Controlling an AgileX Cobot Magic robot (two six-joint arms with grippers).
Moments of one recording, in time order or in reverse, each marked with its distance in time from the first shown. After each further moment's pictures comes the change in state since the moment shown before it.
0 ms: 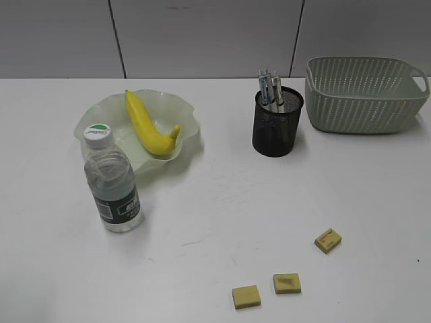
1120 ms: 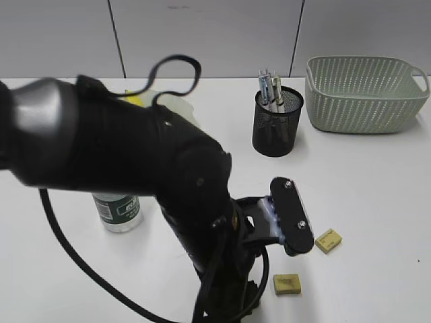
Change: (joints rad) left arm -0.872 1.664 -0.588 -0.048 -0.251 0.471; right arm 0.000 -0.177 0.127 0.043 -0.169 0.003
